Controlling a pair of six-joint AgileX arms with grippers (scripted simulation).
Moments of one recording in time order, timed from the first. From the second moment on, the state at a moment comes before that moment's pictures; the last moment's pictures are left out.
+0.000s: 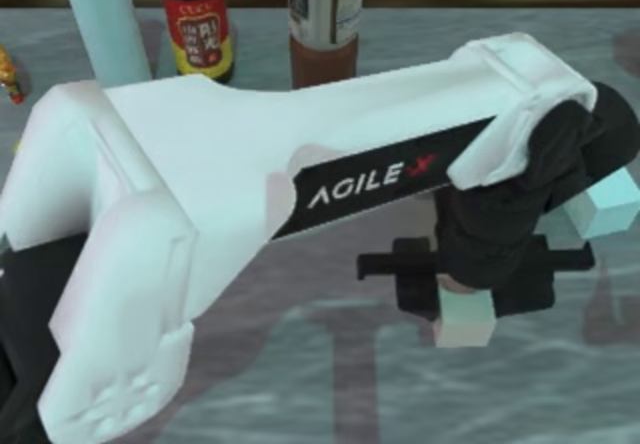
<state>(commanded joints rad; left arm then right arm) -1.03 2.29 2.01 -1.27 -0.02 -1.02 0.00 0.00 0.00 0.00 0.00 0.00</state>
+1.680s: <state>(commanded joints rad) -1.03 2.33 1.81 -1.03 -0.02 -1.02 0.00 0.00 0.00 0.00 0.00 0.00</state>
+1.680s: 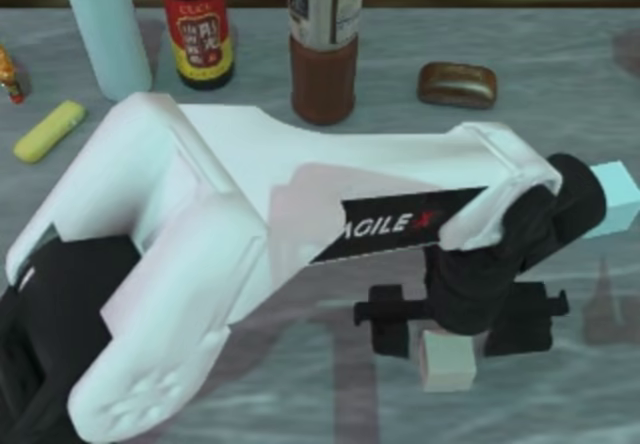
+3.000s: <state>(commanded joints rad) -1.02 2.28 1.99 -1.26 -0.02 -1.03 0.00 0.00 0.00 0.00 0.00 0.00</state>
